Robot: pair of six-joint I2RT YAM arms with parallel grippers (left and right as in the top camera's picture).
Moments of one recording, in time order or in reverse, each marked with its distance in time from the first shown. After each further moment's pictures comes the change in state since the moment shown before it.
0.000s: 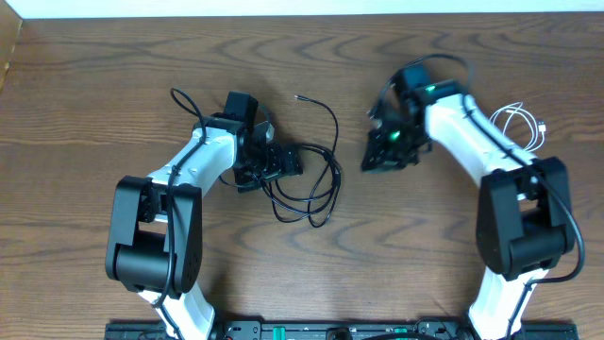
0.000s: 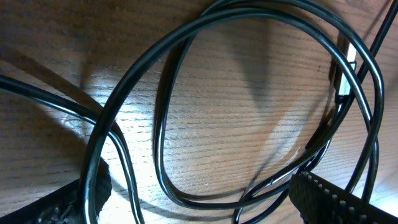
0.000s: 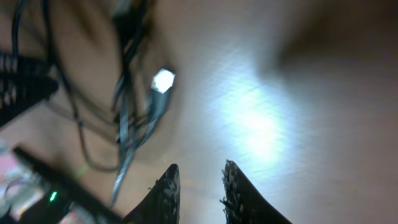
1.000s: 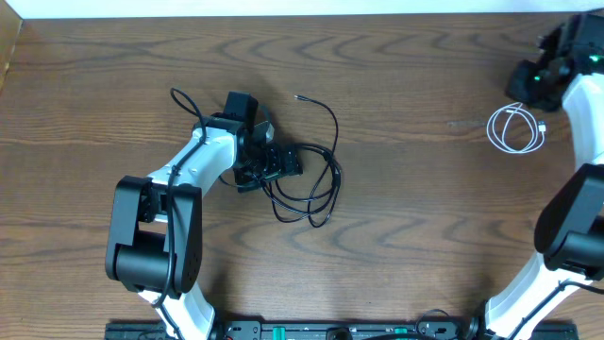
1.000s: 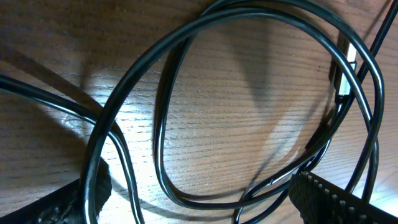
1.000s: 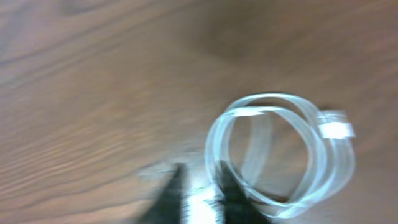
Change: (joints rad) left arm 0.000 0.000 0.000 0.000 0.000 0.000; right arm -0.562 0.000 0.236 0.216 0.357 -0.006
